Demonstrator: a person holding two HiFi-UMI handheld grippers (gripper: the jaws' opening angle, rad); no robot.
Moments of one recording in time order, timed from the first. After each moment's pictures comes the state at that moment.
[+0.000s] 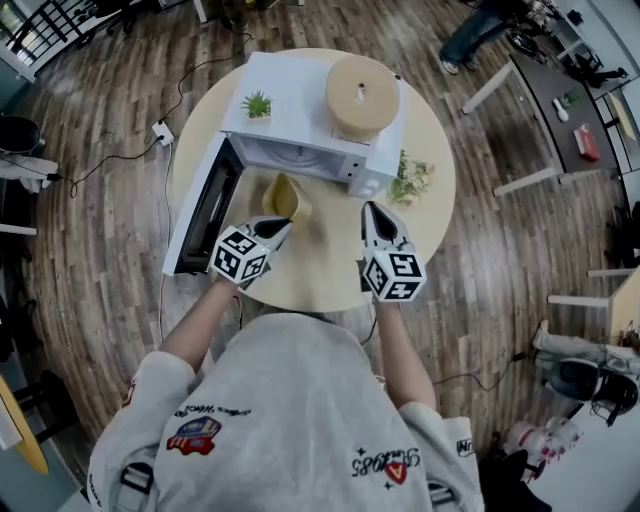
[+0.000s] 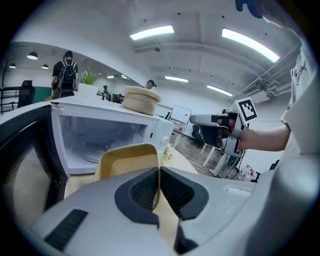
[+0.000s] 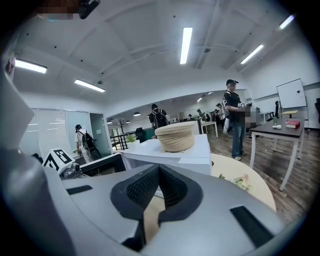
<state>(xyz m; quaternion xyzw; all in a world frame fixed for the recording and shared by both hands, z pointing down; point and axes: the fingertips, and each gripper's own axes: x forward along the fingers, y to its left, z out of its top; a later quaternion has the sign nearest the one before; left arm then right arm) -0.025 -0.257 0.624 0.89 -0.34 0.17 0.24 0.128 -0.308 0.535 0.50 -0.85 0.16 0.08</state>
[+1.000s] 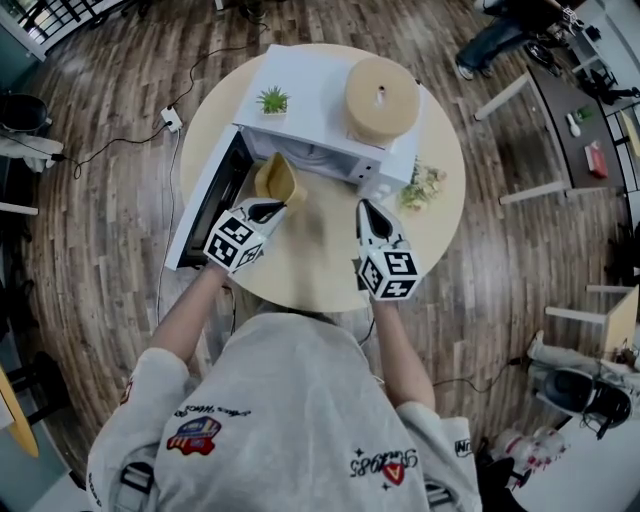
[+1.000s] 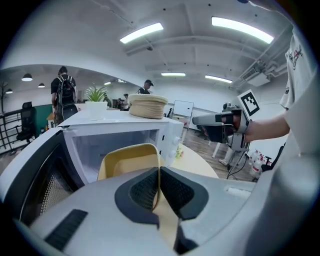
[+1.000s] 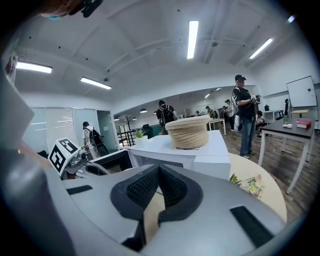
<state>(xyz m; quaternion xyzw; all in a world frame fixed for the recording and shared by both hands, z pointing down) -0.068 -0.283 0.613 0.89 -0.36 0.22 0.18 0.086 -0.317 0.545 0.46 -0.87 0.16 0.09</state>
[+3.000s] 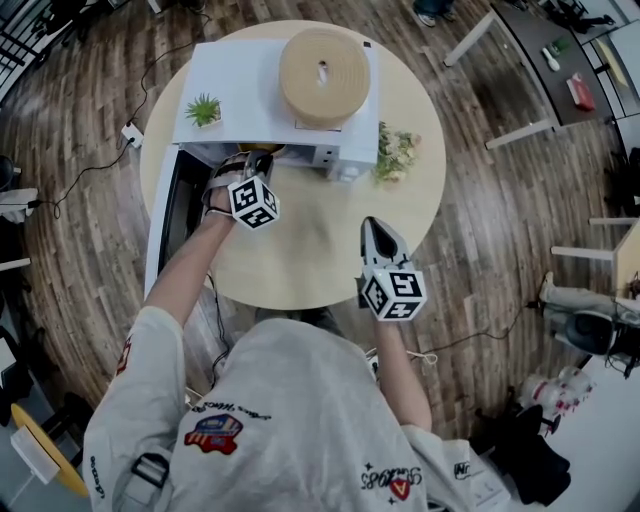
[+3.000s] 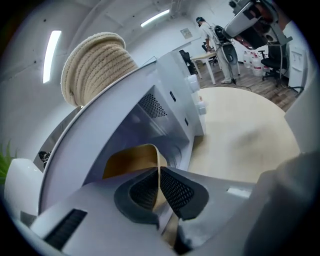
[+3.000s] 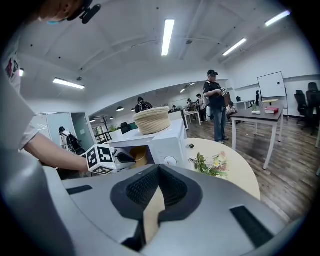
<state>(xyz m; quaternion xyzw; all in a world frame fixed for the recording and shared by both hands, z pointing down) -0.015 -0.436 0.702 0.79 -0.32 0.50 -0.16 0.186 -0.288 0.592 0.56 -0.79 0.23 0.10</state>
